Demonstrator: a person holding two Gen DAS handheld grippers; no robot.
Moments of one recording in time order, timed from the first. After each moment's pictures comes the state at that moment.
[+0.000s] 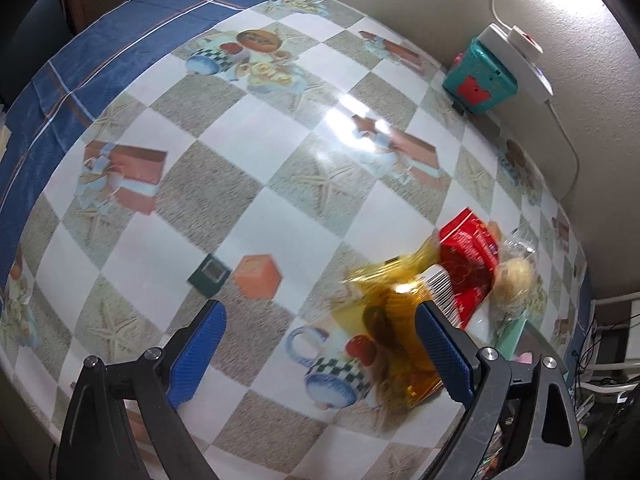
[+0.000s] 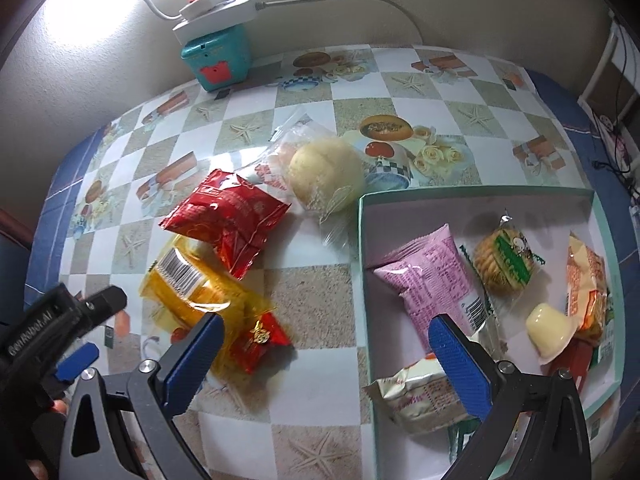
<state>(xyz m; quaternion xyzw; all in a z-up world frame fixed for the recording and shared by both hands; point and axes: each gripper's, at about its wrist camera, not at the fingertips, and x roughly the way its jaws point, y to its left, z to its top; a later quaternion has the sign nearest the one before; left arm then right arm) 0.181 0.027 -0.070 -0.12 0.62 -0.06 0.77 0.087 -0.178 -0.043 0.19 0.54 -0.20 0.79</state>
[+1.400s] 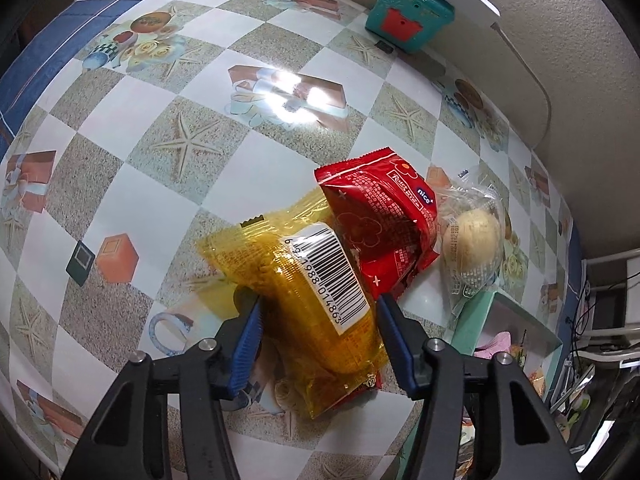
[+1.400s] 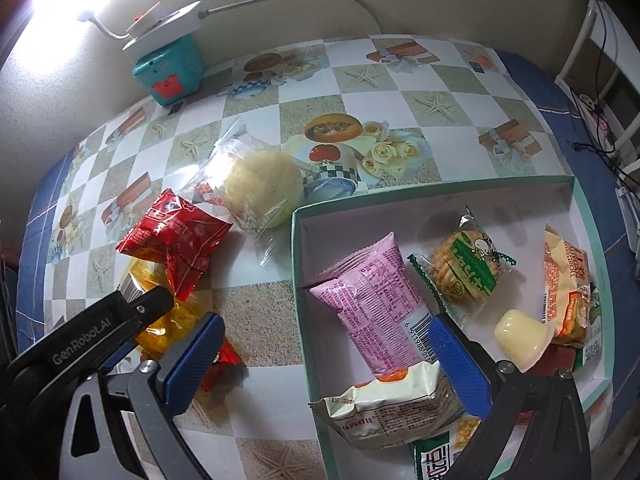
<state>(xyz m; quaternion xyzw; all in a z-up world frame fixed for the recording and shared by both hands) 0.181 -0.062 -0.092 -0.10 0.64 -0.12 0.75 0.082 -0.215 -0.048 0.21 0.55 -0.24 0.77</state>
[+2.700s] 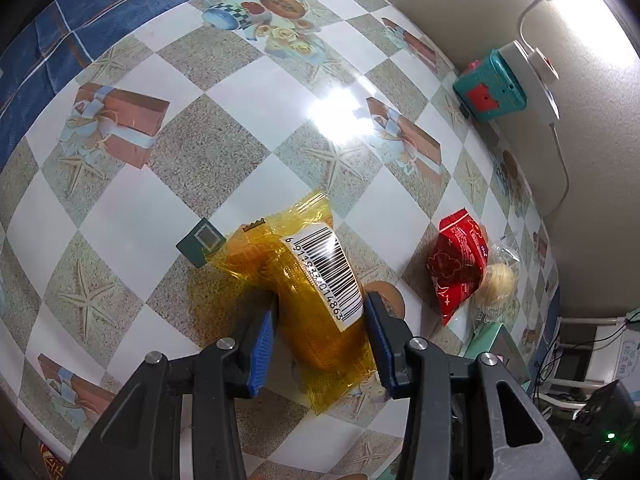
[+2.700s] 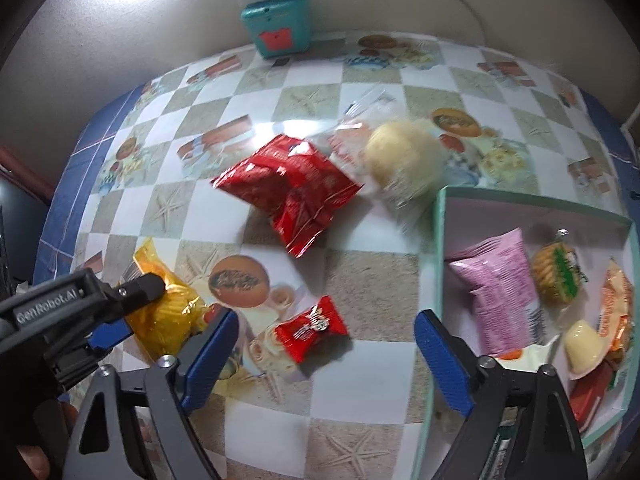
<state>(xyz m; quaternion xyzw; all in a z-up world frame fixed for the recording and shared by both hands) 0.180 0.049 -0.084 -0.21 0.65 -0.07 0.73 0.106 -0.145 -0.056 0.17 0.57 -0.12 0.79</state>
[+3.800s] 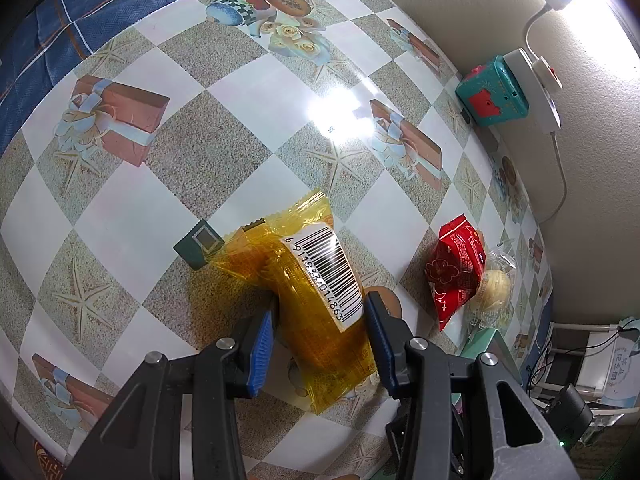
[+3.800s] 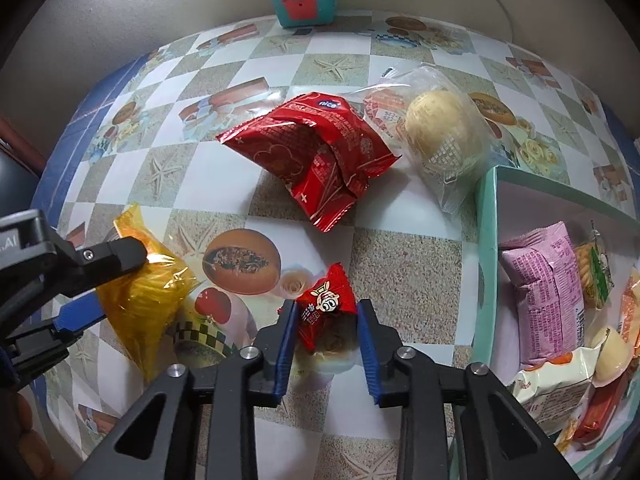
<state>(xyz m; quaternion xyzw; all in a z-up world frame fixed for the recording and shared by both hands) 0.181 0.051 -0.085 -0.22 0.65 -0.07 0.72 0.122 -0.117 -0.091 0.14 0.58 -0.11 0.79</state>
